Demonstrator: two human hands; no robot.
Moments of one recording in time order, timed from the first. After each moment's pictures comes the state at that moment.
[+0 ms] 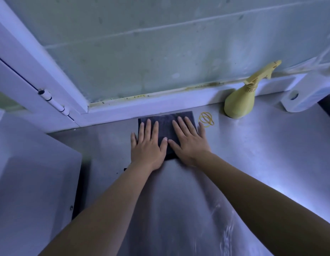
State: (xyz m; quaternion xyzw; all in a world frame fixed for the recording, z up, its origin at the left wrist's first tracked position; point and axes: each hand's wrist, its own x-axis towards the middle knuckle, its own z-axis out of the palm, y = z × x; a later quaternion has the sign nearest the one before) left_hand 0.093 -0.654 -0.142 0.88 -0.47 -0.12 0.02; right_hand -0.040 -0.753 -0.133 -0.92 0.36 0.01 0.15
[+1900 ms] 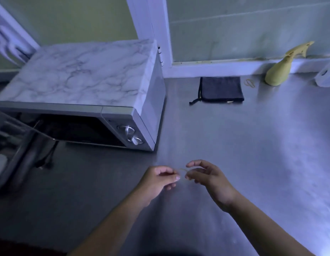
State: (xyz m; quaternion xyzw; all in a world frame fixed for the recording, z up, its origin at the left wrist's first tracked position) left_hand -0.065 -0.233 -0.001 0.73 -0.15 -0.47 0.47; right_hand -0.207 -0.381 0.005 -0.53 0.32 -0.02 0.79
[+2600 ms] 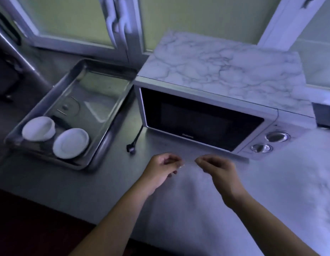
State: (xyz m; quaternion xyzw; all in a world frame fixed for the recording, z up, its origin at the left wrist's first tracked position) left_hand 0.191 0.058 0.001 0.69 -0.13 -0.40 0.59; right_hand 0.059 -0.090 0.055 -0.68 0.34 -0.11 0.64
